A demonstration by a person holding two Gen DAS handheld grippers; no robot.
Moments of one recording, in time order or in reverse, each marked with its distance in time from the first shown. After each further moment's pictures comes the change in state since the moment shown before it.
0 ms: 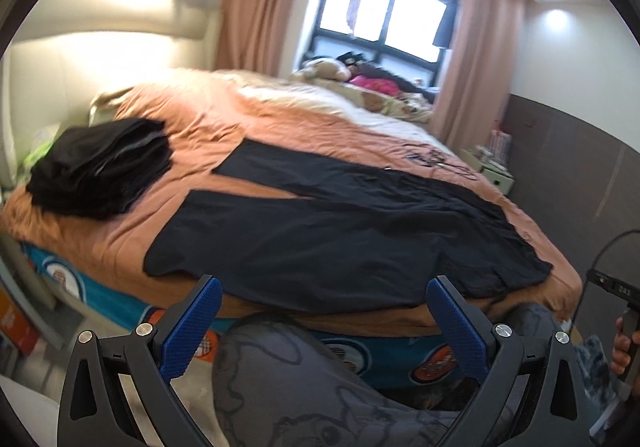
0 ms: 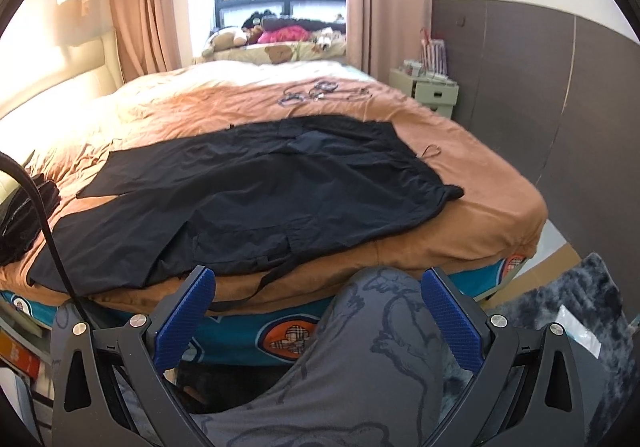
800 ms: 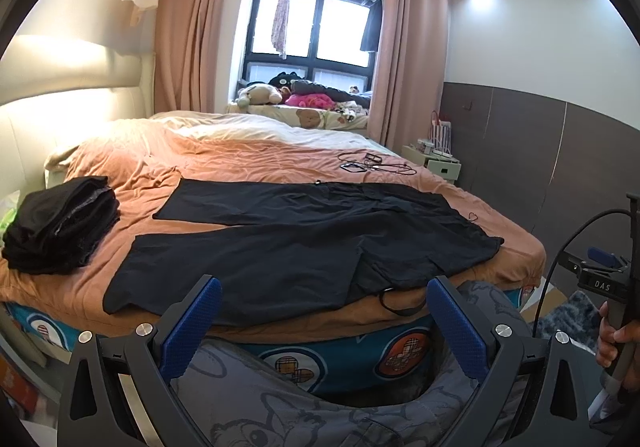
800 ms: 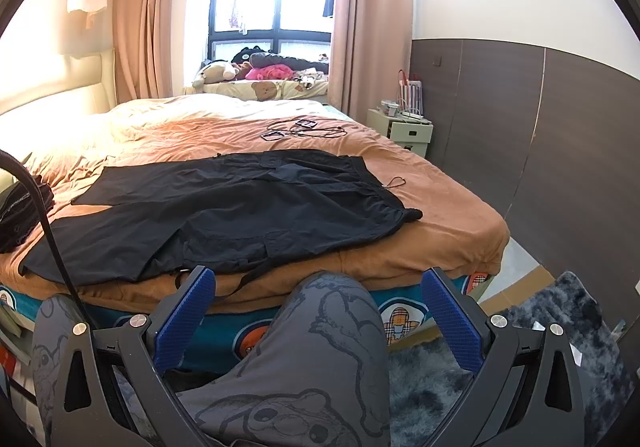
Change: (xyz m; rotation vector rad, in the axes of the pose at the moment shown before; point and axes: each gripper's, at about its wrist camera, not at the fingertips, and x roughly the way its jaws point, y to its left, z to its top) left arm -0.050 -0.087 -0.009 0.211 -0.078 -0.165; right arm -0.069 0.006 -0.056 -0.044 -0.180 -0.104
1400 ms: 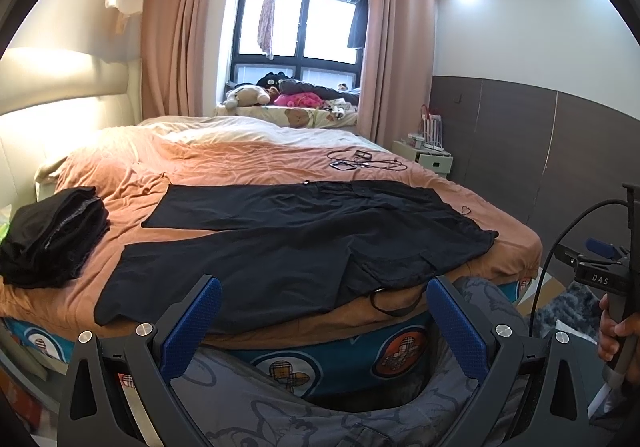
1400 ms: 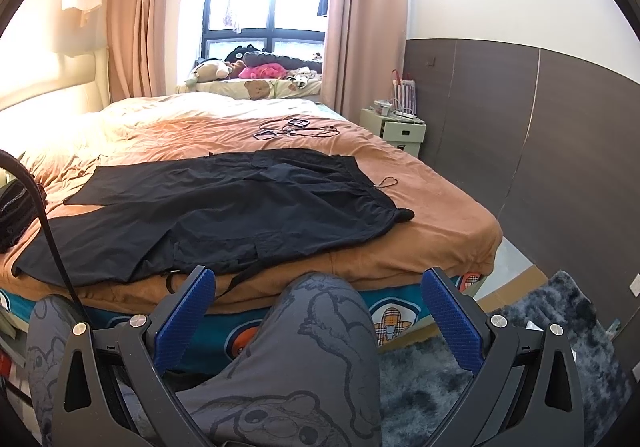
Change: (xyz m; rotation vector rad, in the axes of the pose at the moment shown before) left arm 0.008 -0.012 0.007 0.039 0.007 -0.026; right arm 0.004 -0.003 0.001 -0.001 0.009 -0.024
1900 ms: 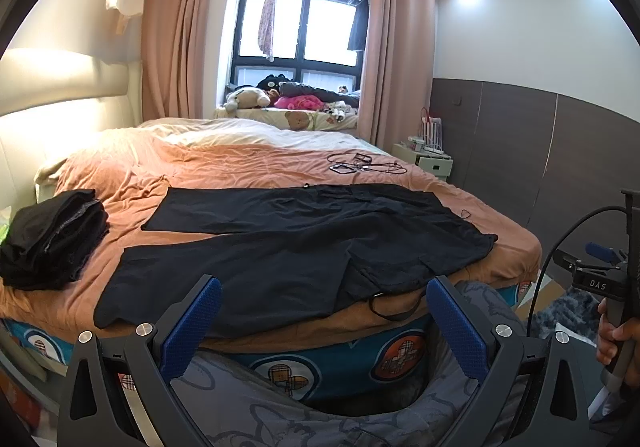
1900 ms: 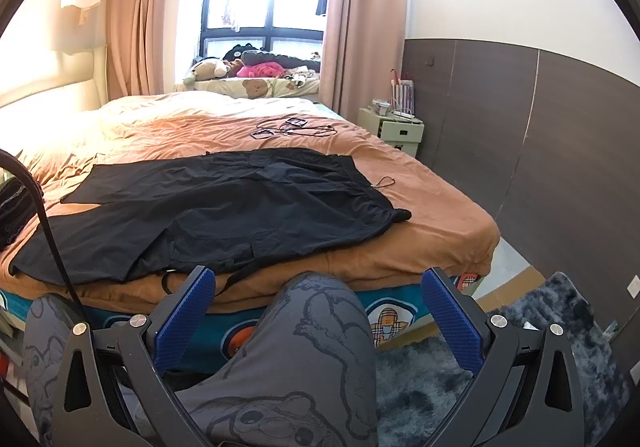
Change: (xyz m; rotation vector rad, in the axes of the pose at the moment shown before) left arm -0.001 -0.001 0.004 0.001 -0.006 -0.002; right arm -0.003 0.002 0.001 -0.005 0.000 -0.011
